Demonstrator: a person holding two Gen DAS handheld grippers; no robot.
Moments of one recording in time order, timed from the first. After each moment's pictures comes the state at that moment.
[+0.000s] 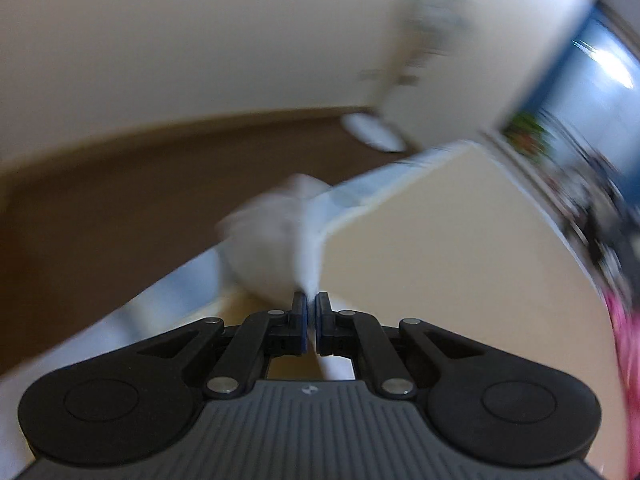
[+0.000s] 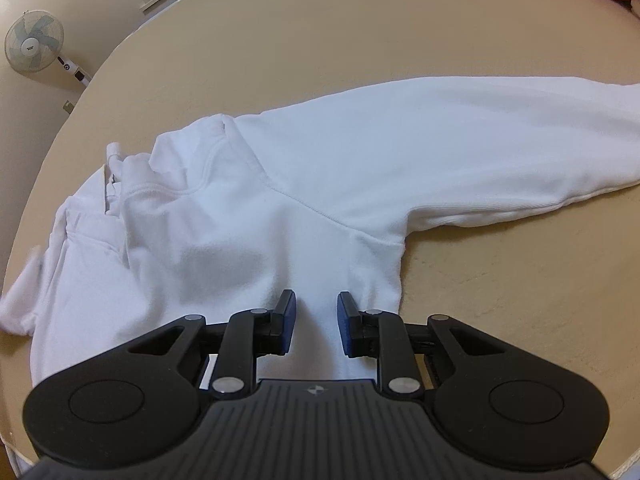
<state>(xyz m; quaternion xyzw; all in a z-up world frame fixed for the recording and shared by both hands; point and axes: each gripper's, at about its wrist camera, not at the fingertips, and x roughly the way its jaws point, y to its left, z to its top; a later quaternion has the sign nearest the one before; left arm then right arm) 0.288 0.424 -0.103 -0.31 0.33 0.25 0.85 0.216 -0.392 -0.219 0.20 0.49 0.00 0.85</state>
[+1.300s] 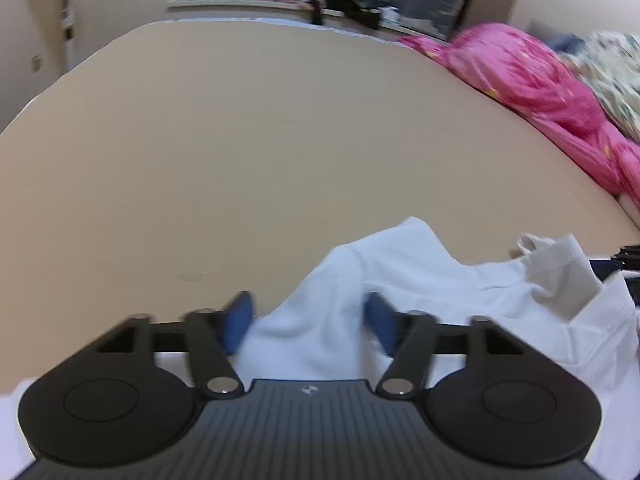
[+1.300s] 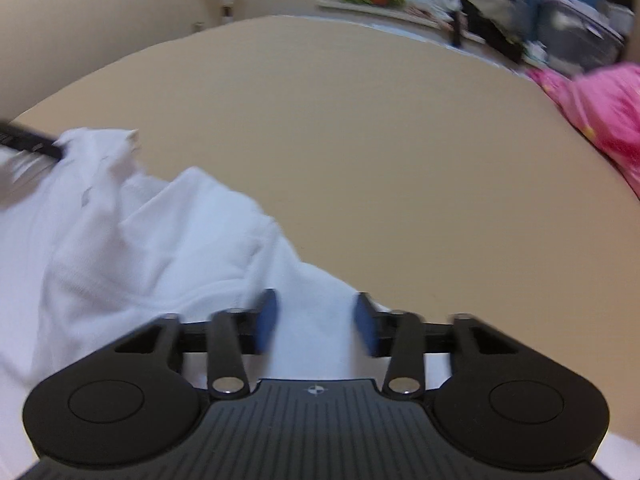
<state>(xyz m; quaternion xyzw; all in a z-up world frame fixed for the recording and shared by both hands) 0.509 0.101 -0.186 0.01 0.42 -0.18 0.89 0.168 -0.305 -0.209 -0.10 0.37 0.18 0.90</state>
